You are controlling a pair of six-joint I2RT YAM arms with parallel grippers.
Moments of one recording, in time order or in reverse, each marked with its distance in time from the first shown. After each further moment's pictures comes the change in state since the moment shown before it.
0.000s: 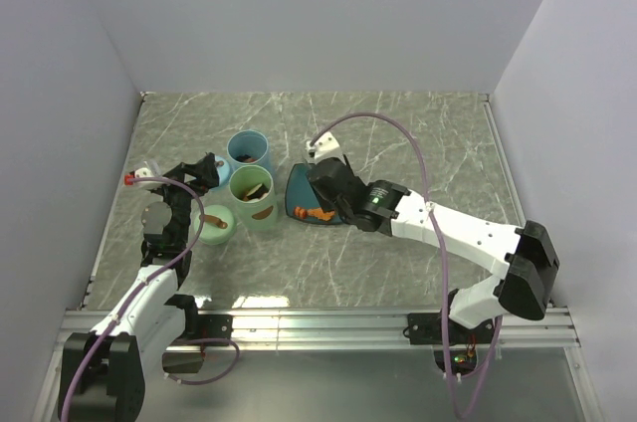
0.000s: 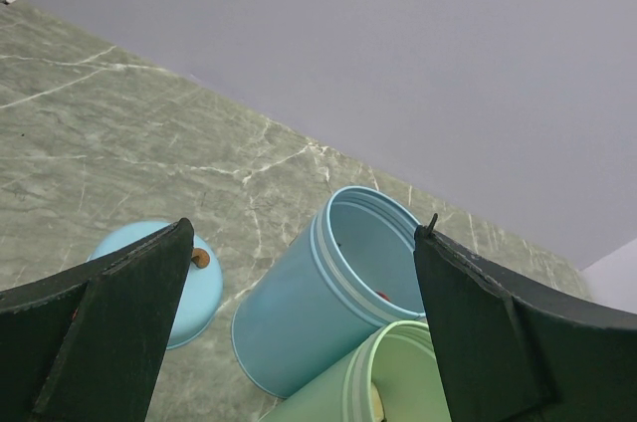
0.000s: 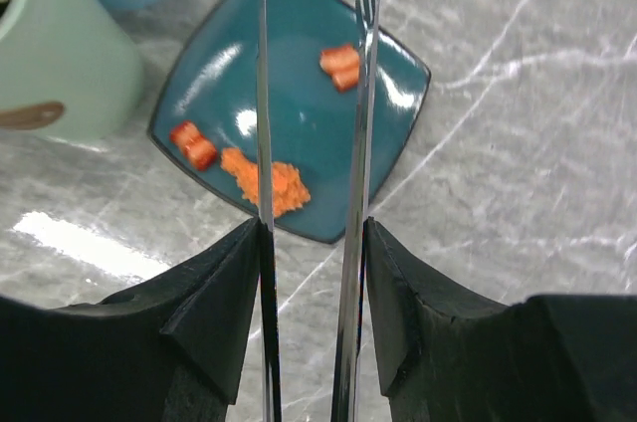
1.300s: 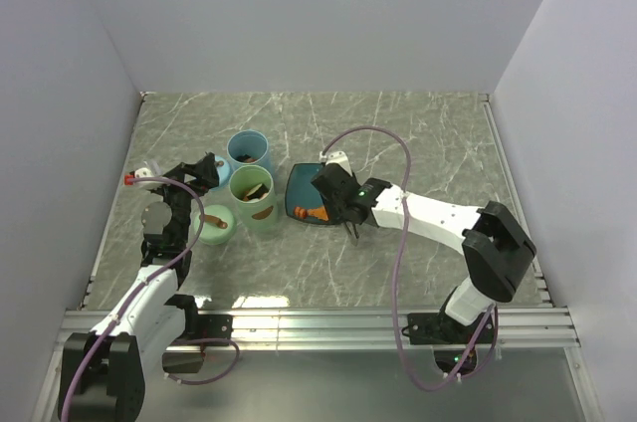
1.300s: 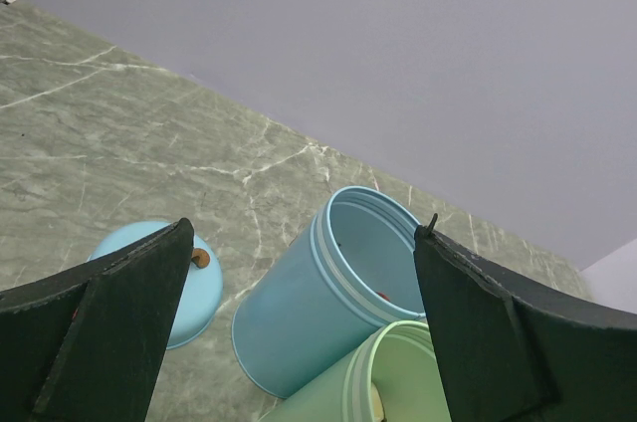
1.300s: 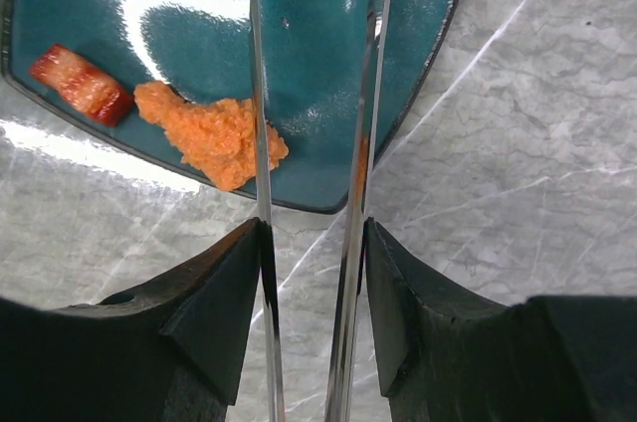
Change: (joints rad) left arm 0.000 0.000 0.000 0.000 0.000 0.000; right arm -0.130 0.154 -0.116 -0.021 -0.148 0.184
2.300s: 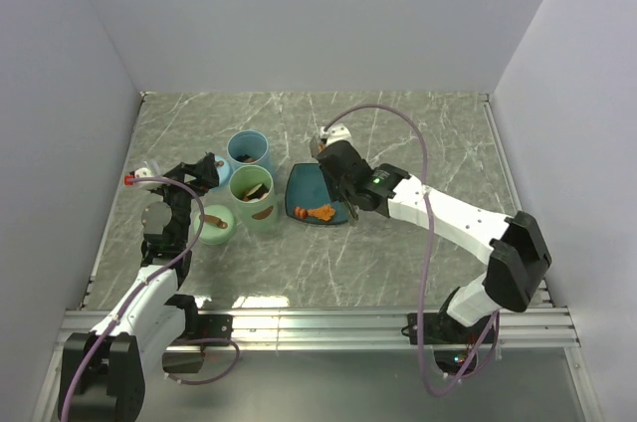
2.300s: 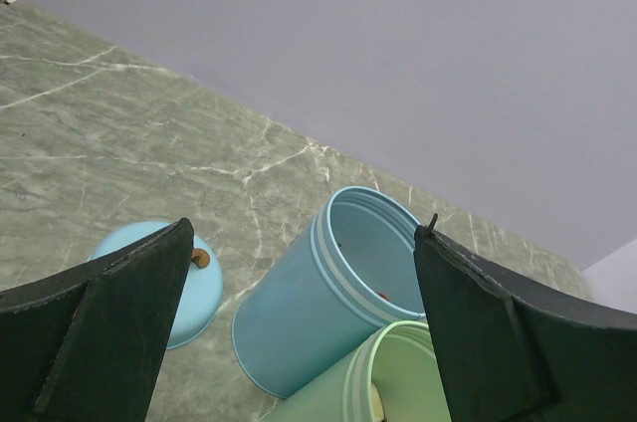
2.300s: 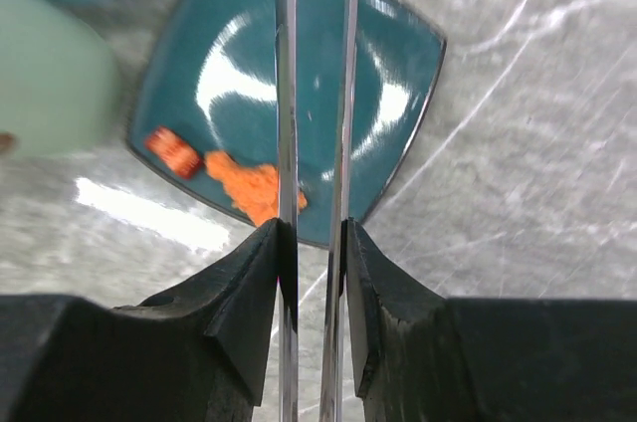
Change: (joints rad) left arm 0.000 0.000 0.000 0.000 -0.001 0.000; right arm -0.026 -0.068 0.115 -0.011 -0.021 -0.090
